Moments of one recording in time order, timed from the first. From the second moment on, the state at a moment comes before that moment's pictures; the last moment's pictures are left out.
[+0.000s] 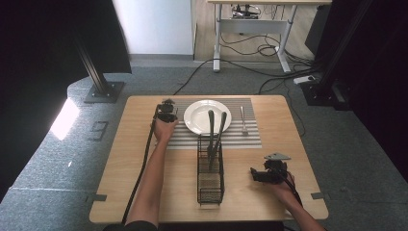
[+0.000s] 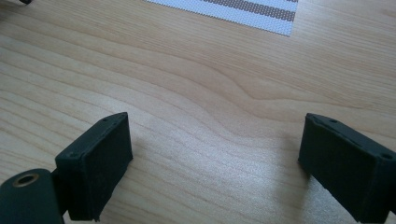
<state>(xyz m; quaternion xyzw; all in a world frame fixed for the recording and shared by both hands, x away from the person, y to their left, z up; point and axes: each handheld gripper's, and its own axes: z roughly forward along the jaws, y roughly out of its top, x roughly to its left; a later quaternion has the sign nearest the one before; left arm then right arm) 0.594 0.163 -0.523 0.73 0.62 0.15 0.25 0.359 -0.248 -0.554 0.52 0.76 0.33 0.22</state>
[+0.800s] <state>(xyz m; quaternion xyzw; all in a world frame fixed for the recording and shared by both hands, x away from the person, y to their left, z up) 0.594 0.177 -0.525 0.73 0.62 0.14 0.27 0.357 -0.248 -0.554 0.52 0.76 0.33 0.22</state>
